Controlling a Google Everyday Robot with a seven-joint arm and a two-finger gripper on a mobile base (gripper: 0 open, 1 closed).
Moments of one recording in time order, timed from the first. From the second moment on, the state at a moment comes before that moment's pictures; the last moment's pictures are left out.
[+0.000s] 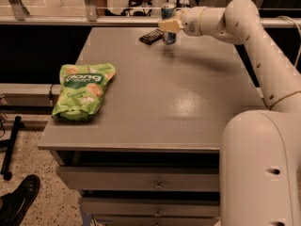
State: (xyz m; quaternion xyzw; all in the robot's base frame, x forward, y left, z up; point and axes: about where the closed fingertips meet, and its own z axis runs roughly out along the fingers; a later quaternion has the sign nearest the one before) arm 0.858 -0.089 0.926 -0.37 0.68 0.24 0.58
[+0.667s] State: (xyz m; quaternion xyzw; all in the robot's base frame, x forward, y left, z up) arm 0.888 -0.081 0.917 -0.36 0.69 0.23 0.59
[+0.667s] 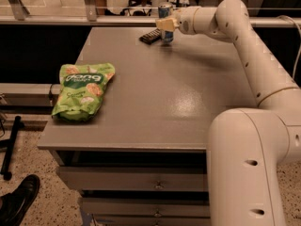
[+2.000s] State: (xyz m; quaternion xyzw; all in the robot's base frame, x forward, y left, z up) arm 0.898 -0.090 0.908 -0.34 0.69 0.22 0.60
